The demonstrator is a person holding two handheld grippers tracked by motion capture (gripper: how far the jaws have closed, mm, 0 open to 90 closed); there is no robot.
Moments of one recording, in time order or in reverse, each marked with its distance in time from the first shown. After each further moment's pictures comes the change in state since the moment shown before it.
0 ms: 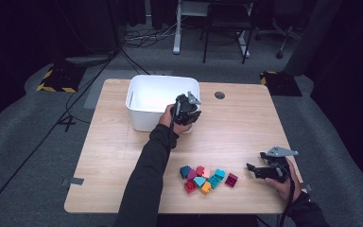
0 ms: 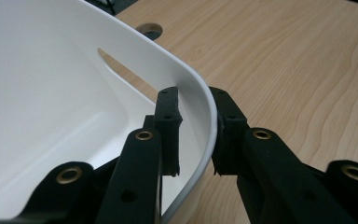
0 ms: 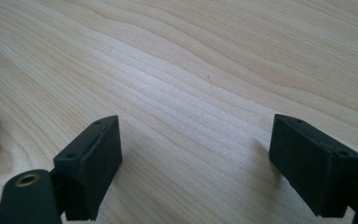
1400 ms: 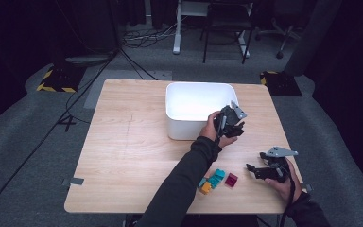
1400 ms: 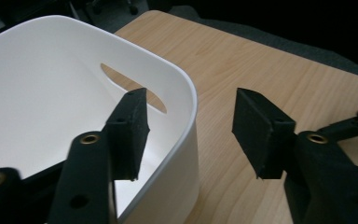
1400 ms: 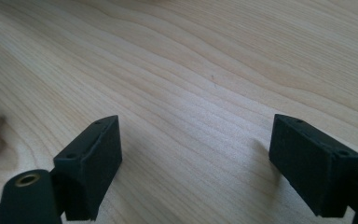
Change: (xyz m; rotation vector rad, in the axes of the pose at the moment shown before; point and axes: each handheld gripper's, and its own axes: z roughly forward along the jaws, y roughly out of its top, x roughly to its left) left arm -0.109 0.045 0.027 -0.092 -0.004 0.060; right arm 0.001 0.000 0.000 -0.002 0.012 -0.004
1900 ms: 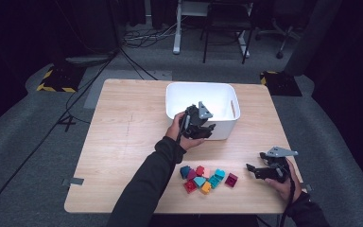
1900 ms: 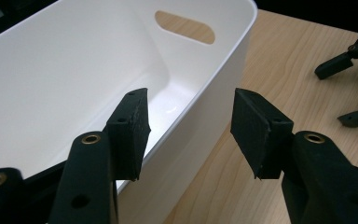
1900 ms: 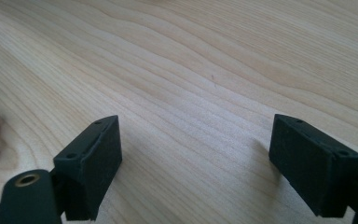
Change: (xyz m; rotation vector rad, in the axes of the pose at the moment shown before) left arm 0.057 -0.044 -0.070 0.053 -0.044 0.014; right arm 0.000 0.000 0.000 0.000 -0.001 -0.001
